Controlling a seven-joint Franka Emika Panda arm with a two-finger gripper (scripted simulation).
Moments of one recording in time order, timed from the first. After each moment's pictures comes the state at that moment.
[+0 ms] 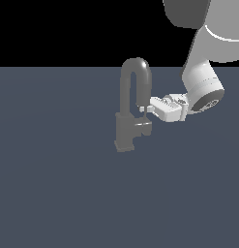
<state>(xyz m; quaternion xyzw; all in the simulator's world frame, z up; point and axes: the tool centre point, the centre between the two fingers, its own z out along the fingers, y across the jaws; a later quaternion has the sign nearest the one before) 0.046 -0.083 0.143 -0.56 0.43 0.56 0.43</state>
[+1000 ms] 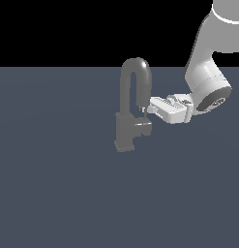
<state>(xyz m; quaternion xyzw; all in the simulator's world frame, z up) 0.025 -0.087 0.148 -0.56 0.44 0.56 0.43</state>
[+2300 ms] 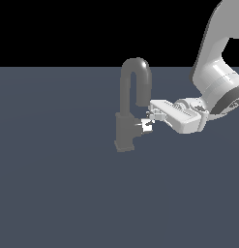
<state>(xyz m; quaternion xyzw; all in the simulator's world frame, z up) -0.030 -0.101 0.145 -0.57 0.43 0.55 0.44</state>
